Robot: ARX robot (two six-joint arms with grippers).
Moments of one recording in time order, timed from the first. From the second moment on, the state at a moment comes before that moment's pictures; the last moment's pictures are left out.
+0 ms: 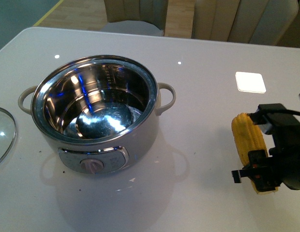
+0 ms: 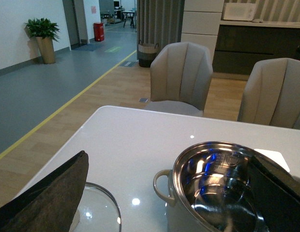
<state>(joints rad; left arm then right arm) 0.00 0.01 0.01 0.00 0.00 0.00 0.23 1.88 0.55 0.29 -0.04 0.05</state>
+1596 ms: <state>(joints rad) 0.00 0.01 0.01 0.00 0.00 0.00 0.70 2.10 1.40 -0.23 -0.07 0.63</state>
